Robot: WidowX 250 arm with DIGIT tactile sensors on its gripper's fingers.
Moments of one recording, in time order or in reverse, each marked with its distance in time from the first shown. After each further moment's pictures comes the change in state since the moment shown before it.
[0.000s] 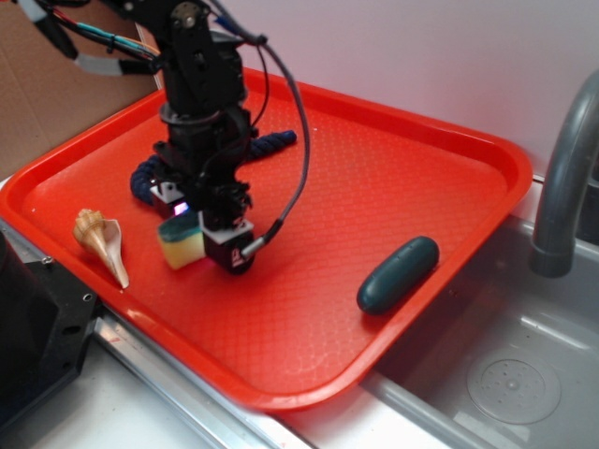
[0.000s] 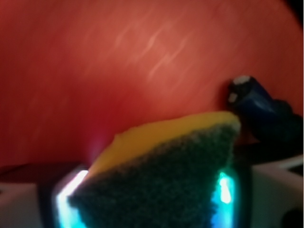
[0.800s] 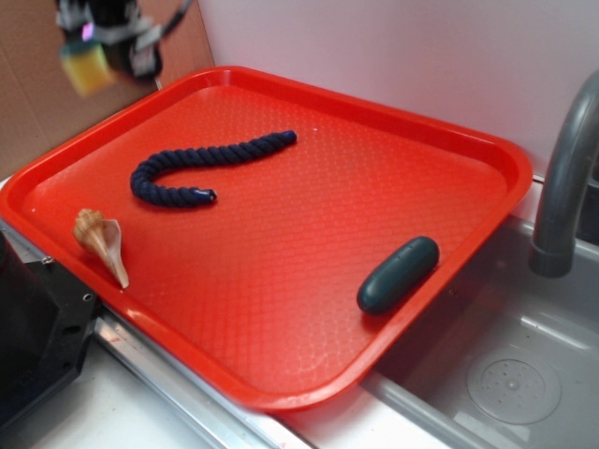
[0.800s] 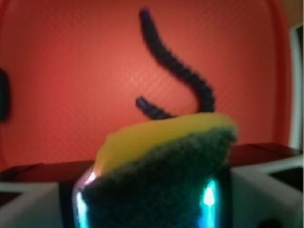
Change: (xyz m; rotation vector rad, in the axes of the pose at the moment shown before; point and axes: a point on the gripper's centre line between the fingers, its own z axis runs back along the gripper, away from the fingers) arm -0.013 0.045 0.160 -0.063 -0.126 -0.030
